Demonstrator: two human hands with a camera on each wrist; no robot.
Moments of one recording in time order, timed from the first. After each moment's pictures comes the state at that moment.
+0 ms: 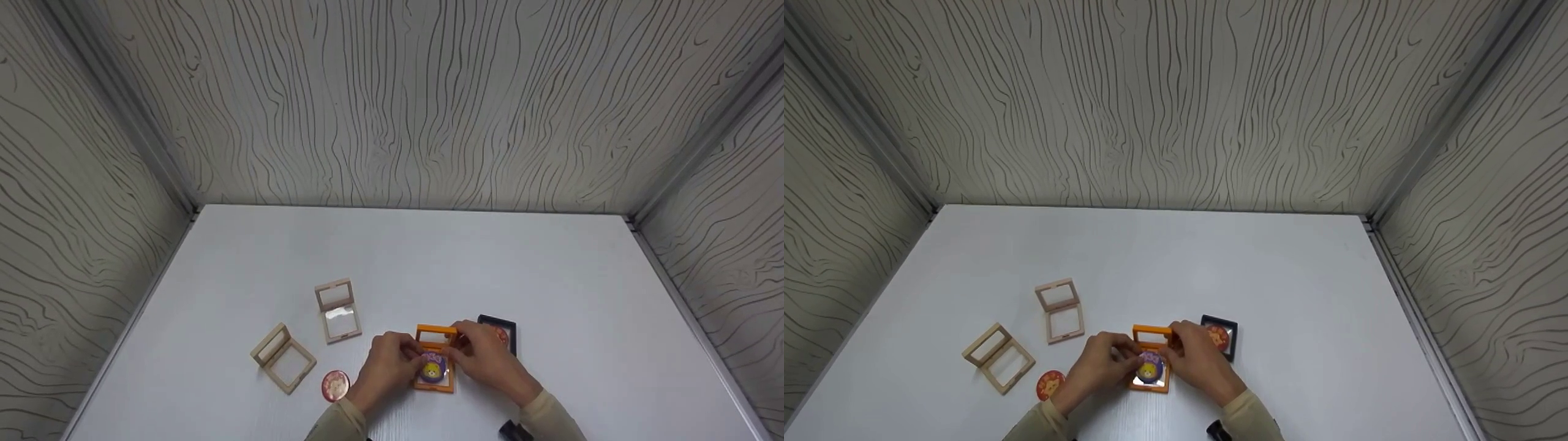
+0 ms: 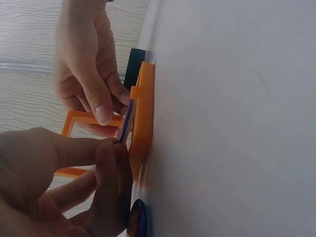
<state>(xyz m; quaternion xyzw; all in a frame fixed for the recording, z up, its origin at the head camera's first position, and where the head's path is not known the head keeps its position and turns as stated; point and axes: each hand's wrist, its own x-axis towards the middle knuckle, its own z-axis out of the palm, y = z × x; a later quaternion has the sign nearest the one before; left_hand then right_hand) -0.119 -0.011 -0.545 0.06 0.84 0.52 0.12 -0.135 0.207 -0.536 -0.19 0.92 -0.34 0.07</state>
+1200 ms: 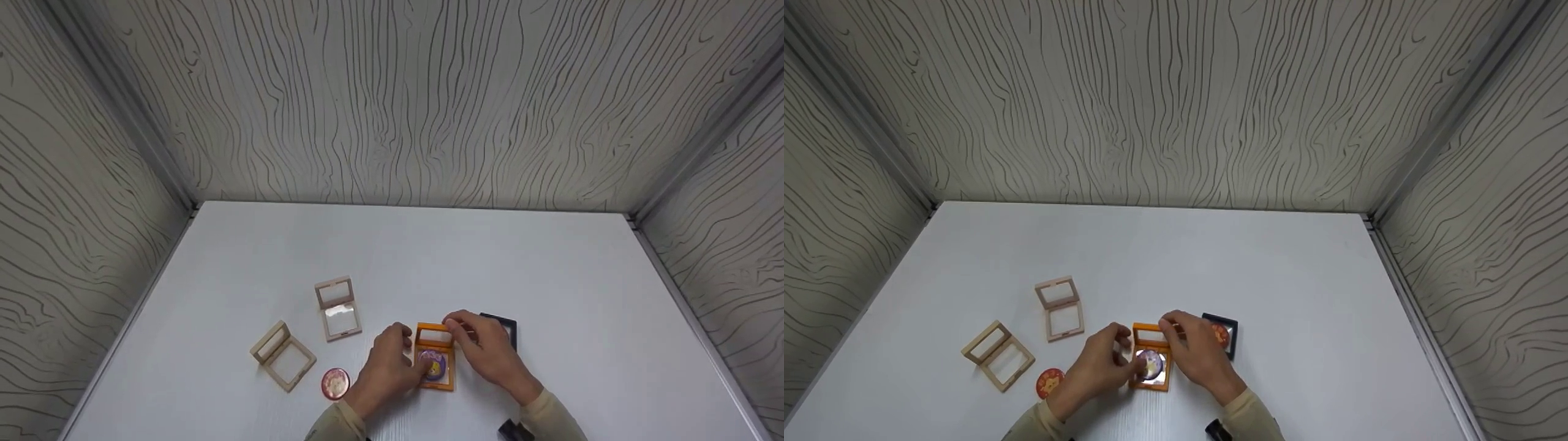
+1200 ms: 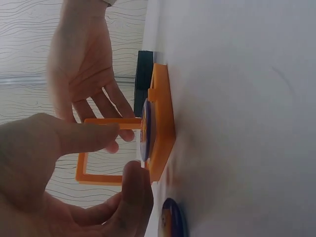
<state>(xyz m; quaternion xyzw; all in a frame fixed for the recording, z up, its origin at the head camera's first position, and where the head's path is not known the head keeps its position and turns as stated) -0.106 -0.011 -0.533 0.05 0.87 0.48 0.12 -0.134 0.202 -0.529 -0.17 0.89 -0.42 -0.01</state>
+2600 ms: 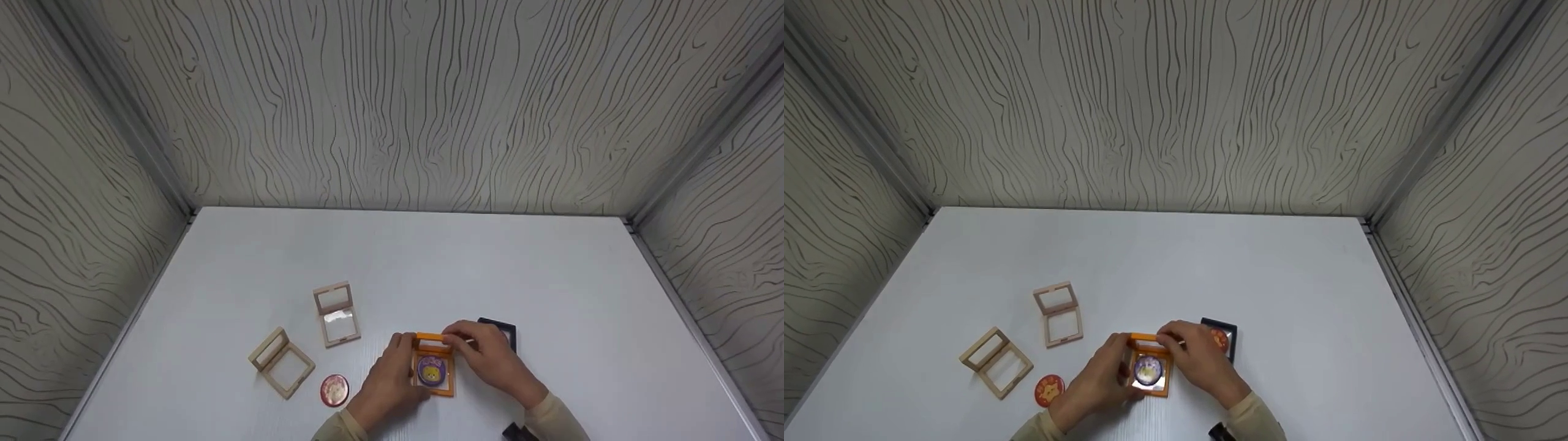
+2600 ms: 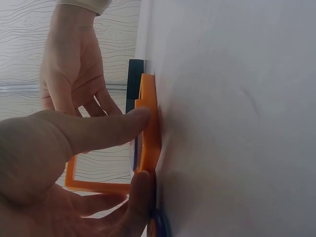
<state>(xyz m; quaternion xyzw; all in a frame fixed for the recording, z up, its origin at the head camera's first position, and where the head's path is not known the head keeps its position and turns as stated) -0.102 -0.009 -0.542 0.13 0.90 0.41 0.11 -0.137 0.208 -0.527 -0.20 0.89 -0.41 0.05</state>
